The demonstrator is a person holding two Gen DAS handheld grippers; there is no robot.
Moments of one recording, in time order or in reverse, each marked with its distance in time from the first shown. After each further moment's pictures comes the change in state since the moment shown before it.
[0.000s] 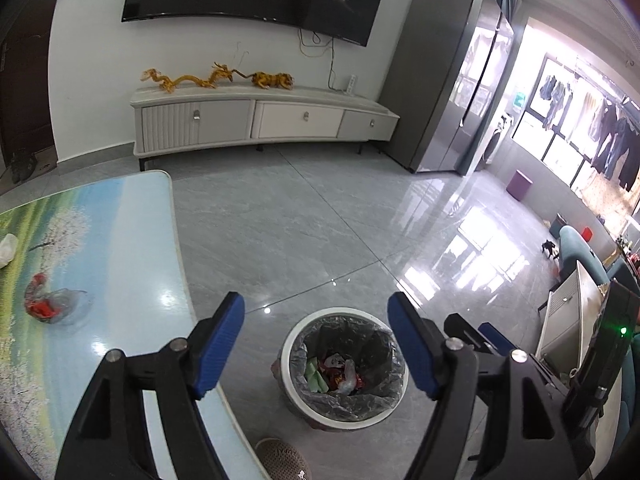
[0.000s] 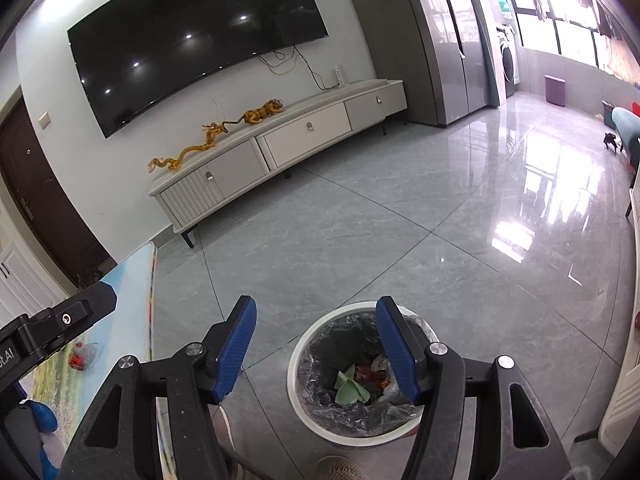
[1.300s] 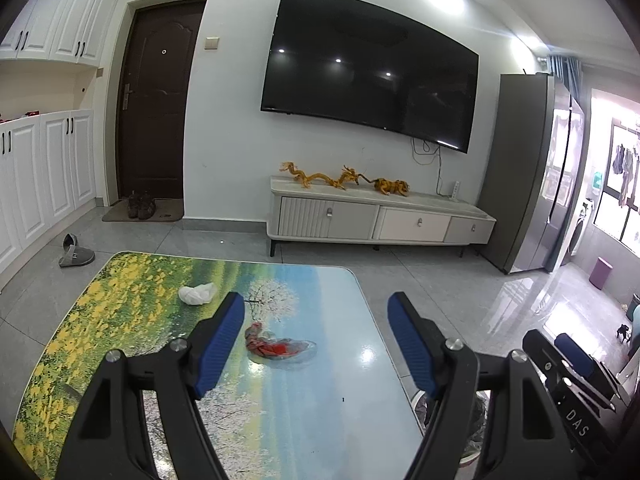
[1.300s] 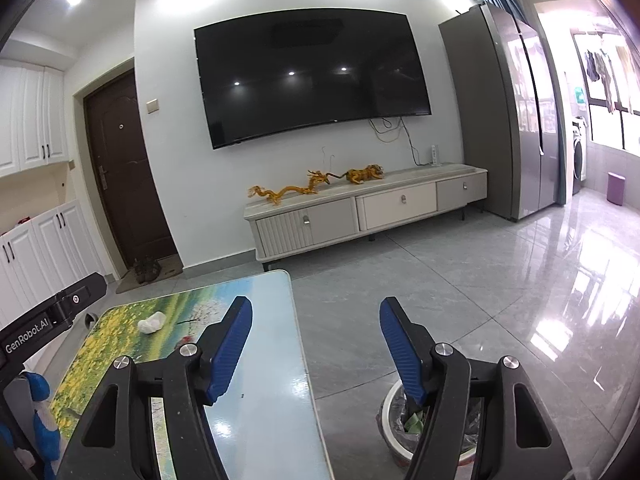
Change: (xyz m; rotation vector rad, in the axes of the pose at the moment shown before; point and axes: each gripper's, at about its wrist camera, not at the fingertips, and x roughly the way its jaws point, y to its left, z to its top) left arm -0.201 0.119 -0.026 -0.116 -0.376 0.372; right arm -0.092 0.146 -0.028 -0.266 -0.224 0.212
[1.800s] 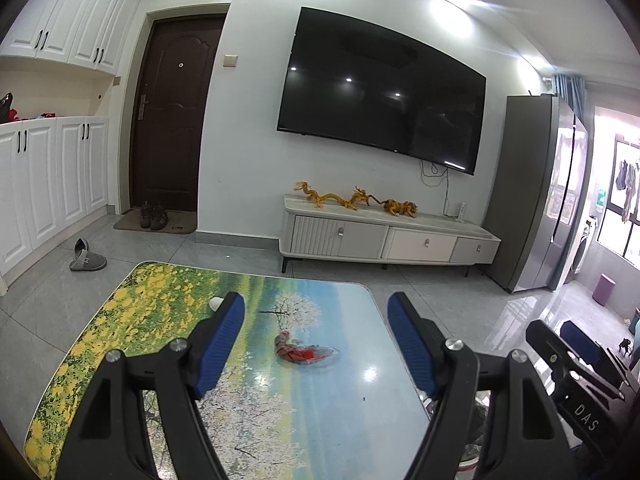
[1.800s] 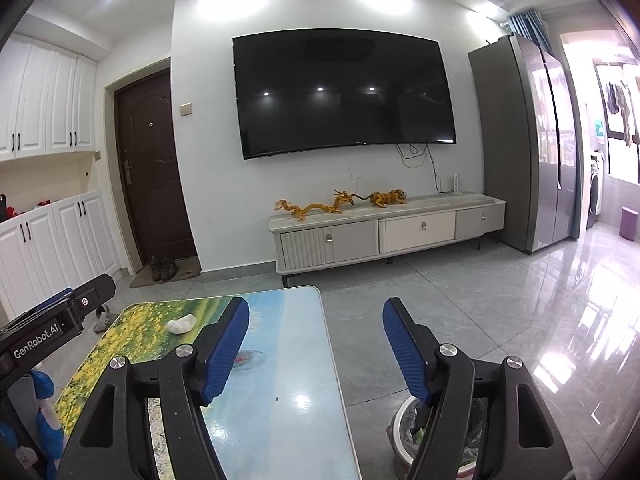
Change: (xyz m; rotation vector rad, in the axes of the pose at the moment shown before) left arm -0.050 0.031 0.001 -0.034 -0.066 0.026; right arm -0.029 0.044 0.004 -0.096 -0.060 0.054
